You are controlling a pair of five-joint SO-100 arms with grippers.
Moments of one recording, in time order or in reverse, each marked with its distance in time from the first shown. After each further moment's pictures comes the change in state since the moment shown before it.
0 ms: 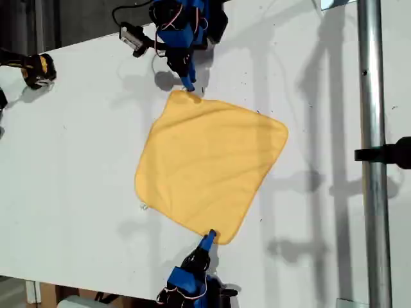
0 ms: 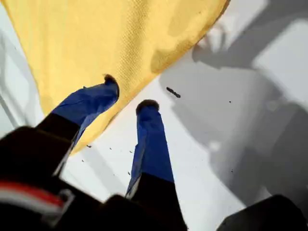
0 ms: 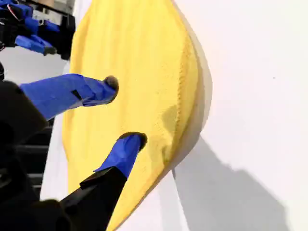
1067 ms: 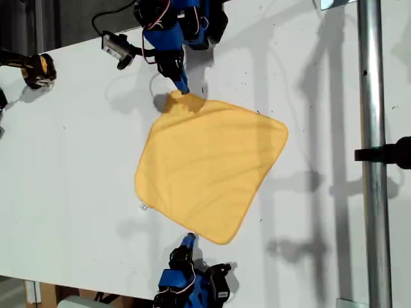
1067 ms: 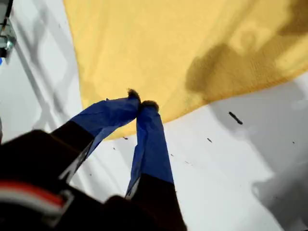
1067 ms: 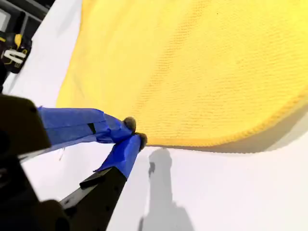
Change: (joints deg) arm 0 -18.7 0.0 0.3 0.0 -24.5; arm 1 -5.7 -34.7 -30.2 -11.4 -8.8
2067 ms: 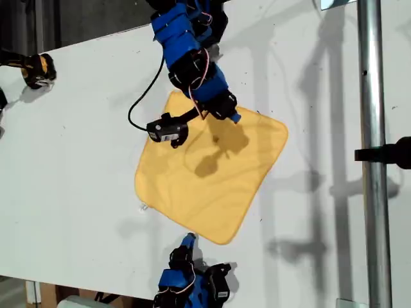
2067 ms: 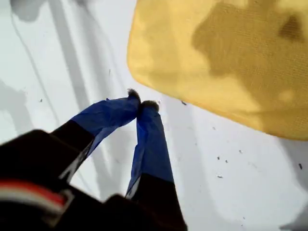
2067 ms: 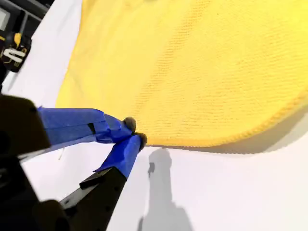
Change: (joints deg) arm 0 0.0 0.0 0.0 0.0 -0.4; arm 1 -29.6 -67.7 -68.3 12.8 -8.8
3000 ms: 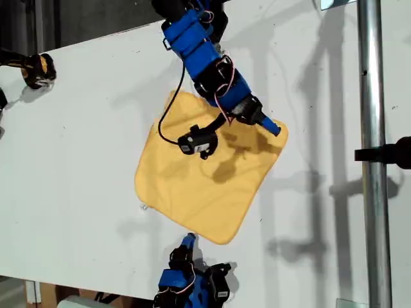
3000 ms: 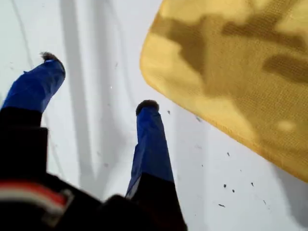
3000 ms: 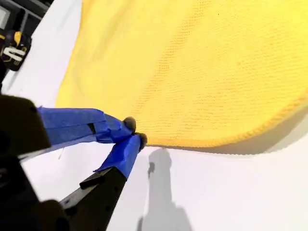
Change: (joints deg) arm 0 0.0 0.0 0.0 0.0 -0.4; arm 1 -5.0 -9.3 -0.1 -8.3 -5.4
